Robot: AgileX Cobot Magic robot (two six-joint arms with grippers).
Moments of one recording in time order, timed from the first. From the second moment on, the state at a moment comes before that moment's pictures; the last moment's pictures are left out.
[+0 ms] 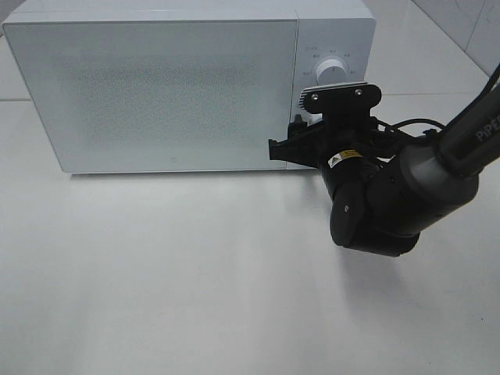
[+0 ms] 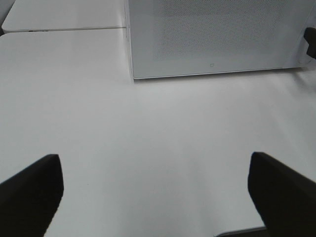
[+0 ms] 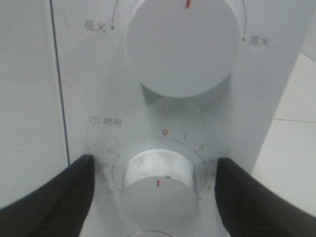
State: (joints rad) left arm 0.09 0.00 -0.53 -0.27 1.10 0.24; right arm 0.65 2.11 -0.81 0.68 -1.19 -0.32
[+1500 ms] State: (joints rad) left arm 0.09 0.00 -0.53 -0.27 1.10 0.24; right arm 0.63 2.12 -0.79 0.59 -1.21 1.09
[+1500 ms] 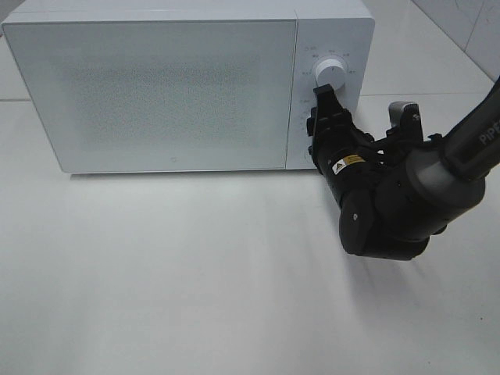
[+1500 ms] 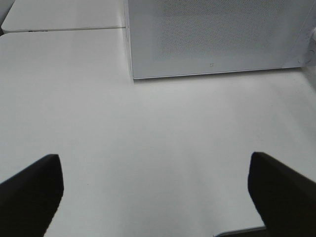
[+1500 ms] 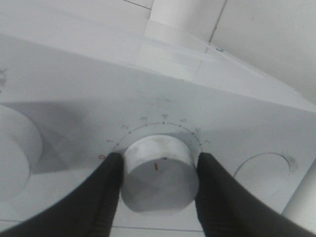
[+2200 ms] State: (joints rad) left arm 0.09 0.00 -0.53 -0.27 1.10 0.24; right arm 0.63 2.12 -0.79 0.59 -1.21 1.50
